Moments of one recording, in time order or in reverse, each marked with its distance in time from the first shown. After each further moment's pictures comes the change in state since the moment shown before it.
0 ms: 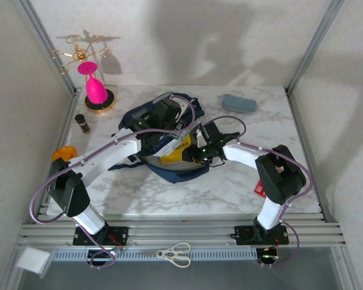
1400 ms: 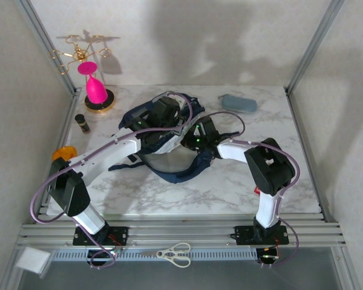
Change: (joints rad) left arm 0.007 0.008 -0.006 0.065 0.047 -0.161; right arm -0.013 0.108 0.019 0.436 0.146 0.216
